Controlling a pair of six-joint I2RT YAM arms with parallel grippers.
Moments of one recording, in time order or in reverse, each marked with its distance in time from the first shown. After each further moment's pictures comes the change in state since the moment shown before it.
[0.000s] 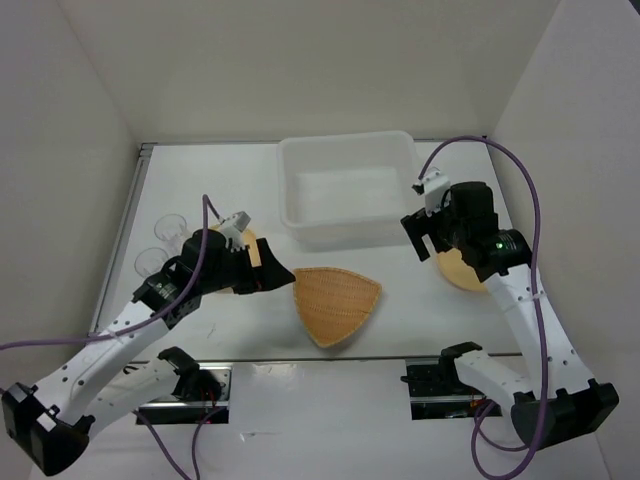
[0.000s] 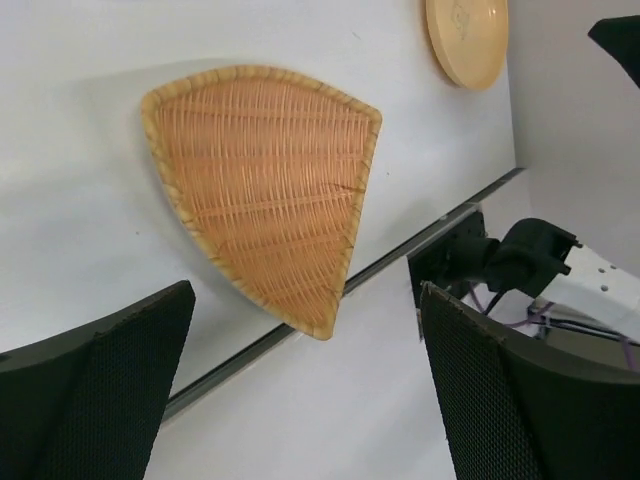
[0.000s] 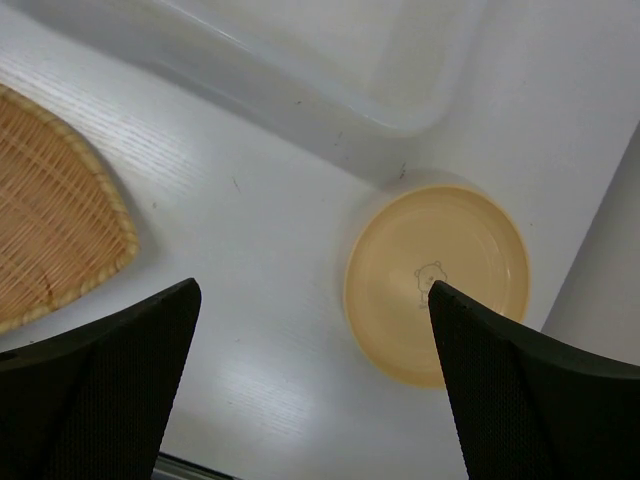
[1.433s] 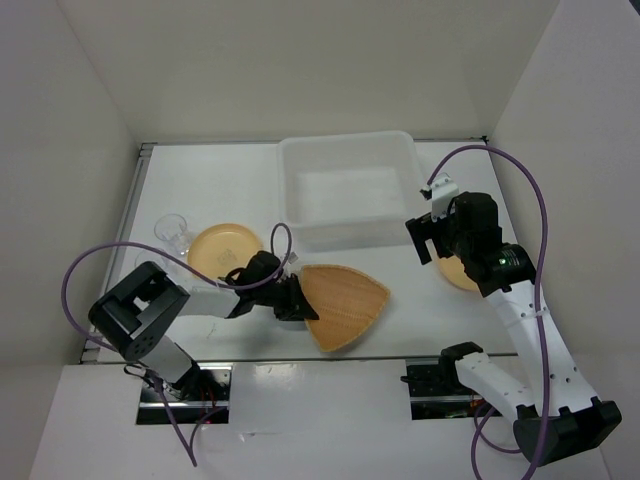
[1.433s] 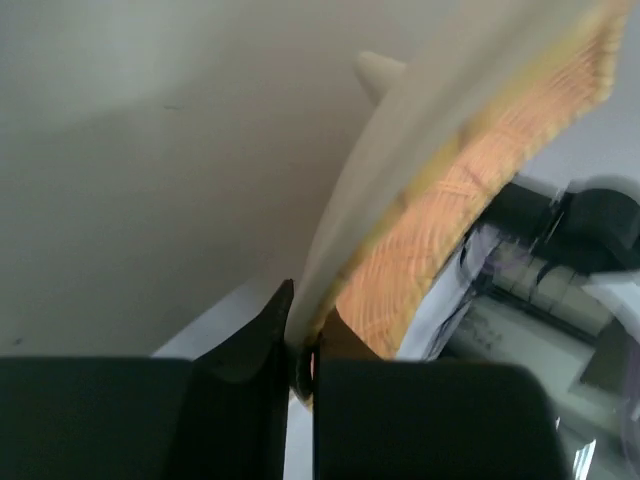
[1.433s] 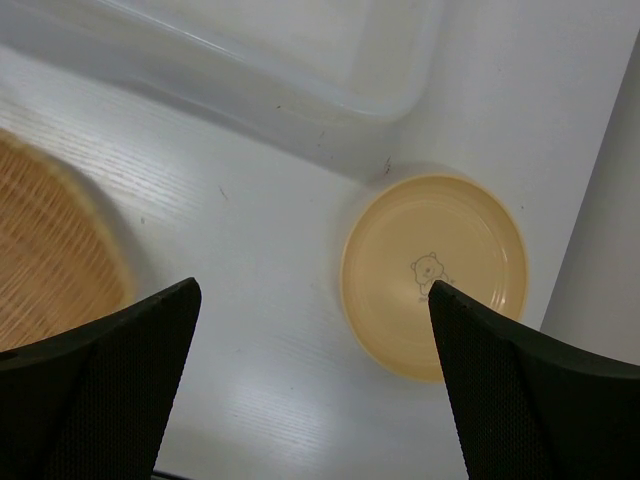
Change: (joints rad) left arm -0.092 0.683 -0.292 0.785 0.277 -0.235; right arm 0.000 -0.100 -0.097 0.077 0.082 0.074
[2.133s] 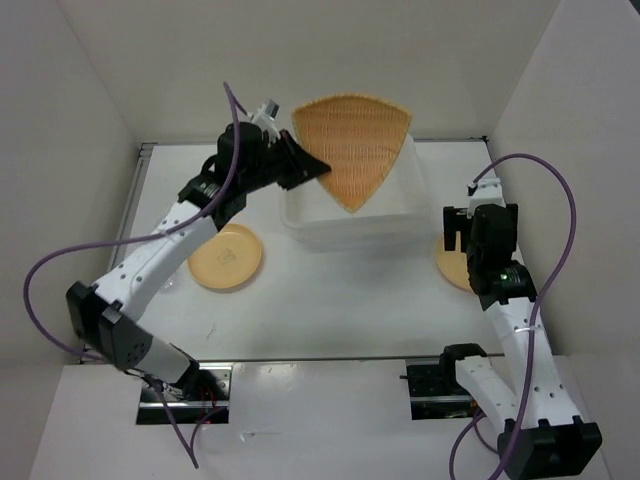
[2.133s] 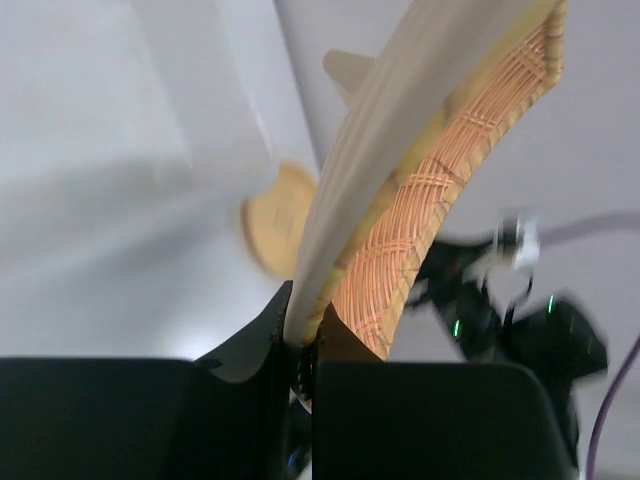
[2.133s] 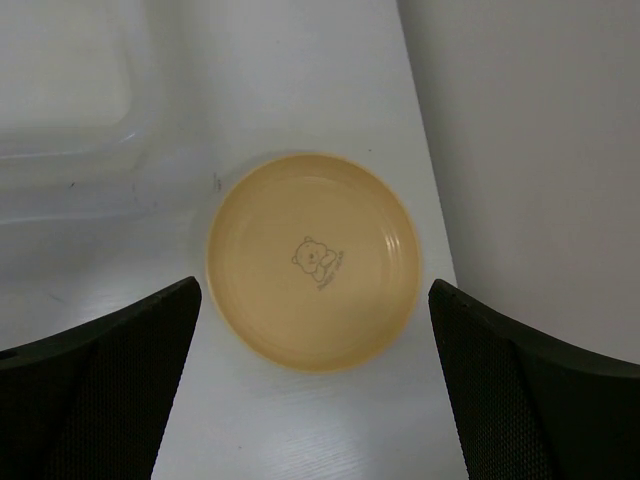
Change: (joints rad) left arm 0.107 -0.151 0.953 -0.618 -0.250 0.066; right arm -0.162 -0.086 -0.185 0.243 0.292 0.125
